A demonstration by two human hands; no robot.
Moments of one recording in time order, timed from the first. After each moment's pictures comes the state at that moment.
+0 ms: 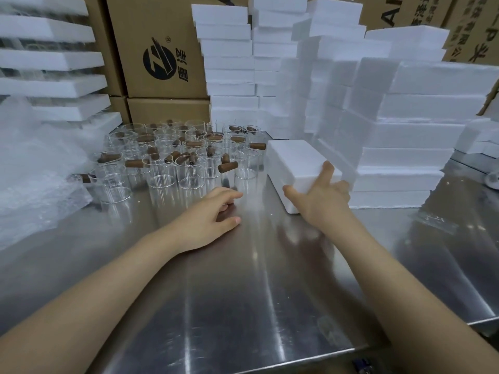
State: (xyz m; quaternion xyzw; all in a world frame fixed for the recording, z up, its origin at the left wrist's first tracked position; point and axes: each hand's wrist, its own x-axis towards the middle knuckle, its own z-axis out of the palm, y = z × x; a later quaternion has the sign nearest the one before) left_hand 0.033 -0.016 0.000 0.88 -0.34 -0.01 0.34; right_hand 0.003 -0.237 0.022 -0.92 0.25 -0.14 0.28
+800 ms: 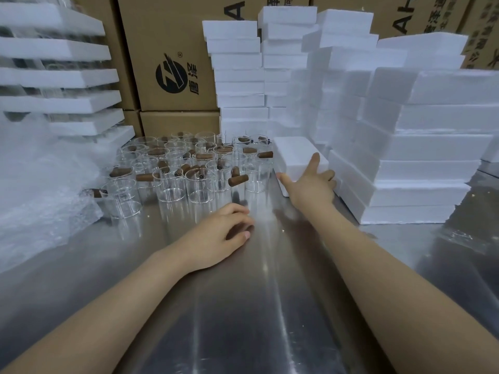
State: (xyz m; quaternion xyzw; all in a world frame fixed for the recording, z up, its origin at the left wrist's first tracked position) left_hand 0.040 -0.013 -0.002 0.90 -0.36 0.02 0.26; right_hand 0.096 -0.234 0.016 -0.92 0.24 -0.19 0.24
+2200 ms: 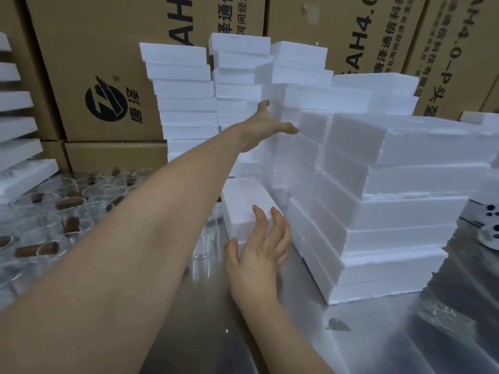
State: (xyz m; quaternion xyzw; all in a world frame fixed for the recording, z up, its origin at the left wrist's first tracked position) left_hand 0.260 -0.246 0.179 0.77 -0.29 -0.11 0.56; right_hand 0.096 -0.218 -0.008 -0.87 0.13 -0.37 0.31
